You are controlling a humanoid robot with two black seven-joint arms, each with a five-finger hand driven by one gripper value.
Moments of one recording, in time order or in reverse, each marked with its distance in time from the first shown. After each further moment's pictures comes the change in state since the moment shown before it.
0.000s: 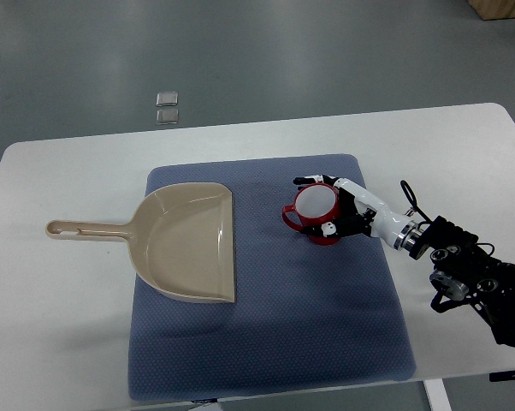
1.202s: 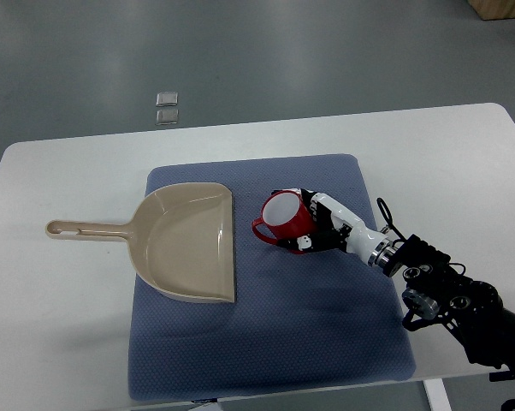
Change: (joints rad) left arm 0.000 0.000 0.000 0.002 0.000 0.000 0.000; right arm -0.044 0.088 0.001 0.001 0.001 -0.061 0.000
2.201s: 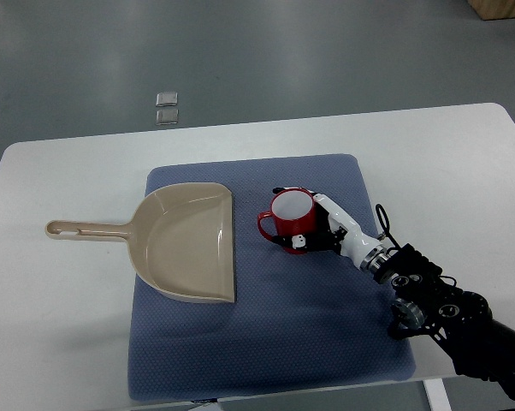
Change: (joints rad) left arm 0.000 0.000 0.000 -0.001 0.000 0.000 0.000; right arm -0.032 0.048 0.012 0.014 0.029 -0.110 0.000
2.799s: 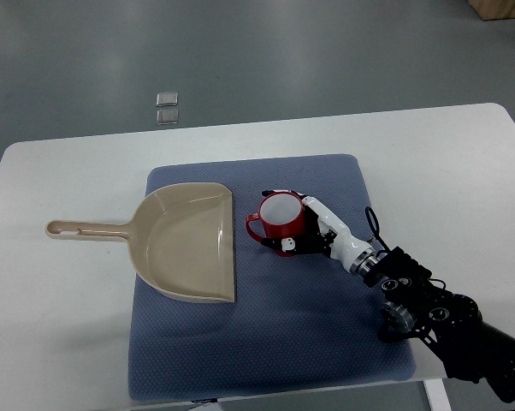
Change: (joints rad) left arm 0.000 0.000 0.000 0.000 0.000 0.000 0.000; right arm -0.001 0.025 -0.016 0.012 -0.001 -0.028 0.000
